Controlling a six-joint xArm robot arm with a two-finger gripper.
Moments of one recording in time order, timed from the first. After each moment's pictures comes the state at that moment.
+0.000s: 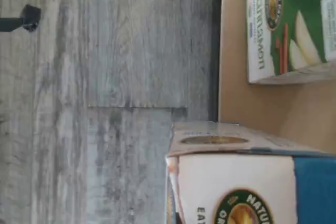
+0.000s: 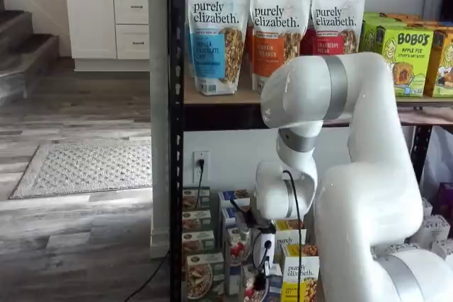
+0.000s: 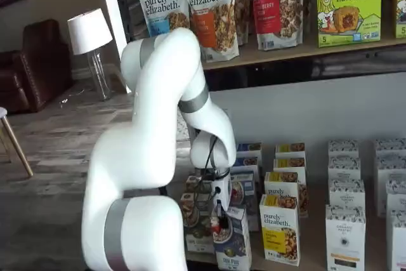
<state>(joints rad) 0.07 0.76 -1.12 0.07 0.34 -1.56</state>
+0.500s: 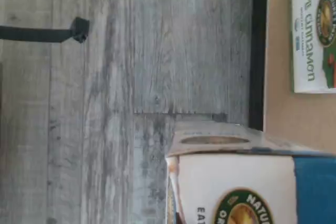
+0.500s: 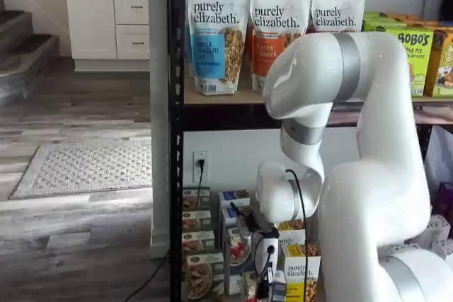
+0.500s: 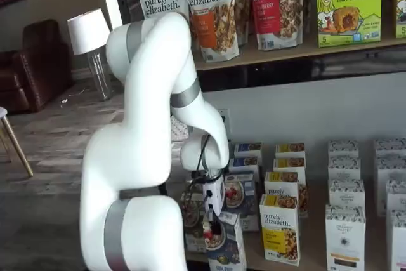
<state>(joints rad) 0.10 0.60 -0.90 0.04 0.31 -1.51</state>
